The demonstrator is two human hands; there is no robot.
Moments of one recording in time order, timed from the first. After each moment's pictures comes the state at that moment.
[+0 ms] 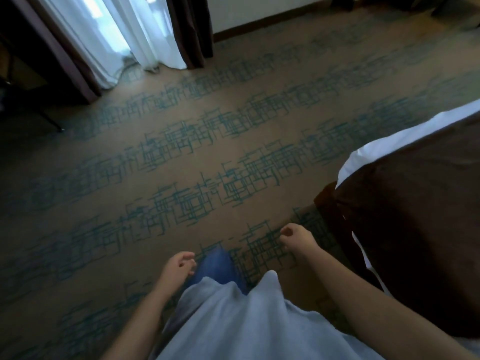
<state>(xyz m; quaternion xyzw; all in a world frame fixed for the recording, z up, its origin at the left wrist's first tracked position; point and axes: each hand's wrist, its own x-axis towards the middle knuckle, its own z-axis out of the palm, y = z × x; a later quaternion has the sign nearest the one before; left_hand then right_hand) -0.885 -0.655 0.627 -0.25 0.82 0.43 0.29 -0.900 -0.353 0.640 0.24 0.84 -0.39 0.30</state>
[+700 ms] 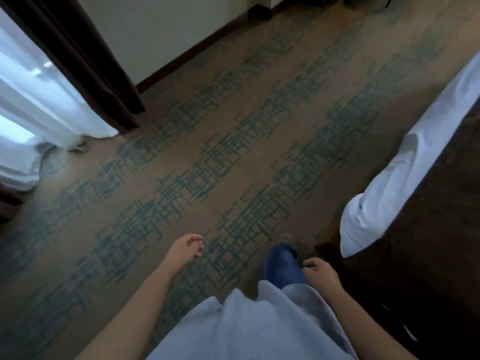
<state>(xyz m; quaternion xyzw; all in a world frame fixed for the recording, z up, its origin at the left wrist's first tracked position) -1.382 -0.498 0.645 -0.06 0.84 0.36 0.40 -1.176 -0.249 0.606 0.48 0.70 -0.46 0.25</state>
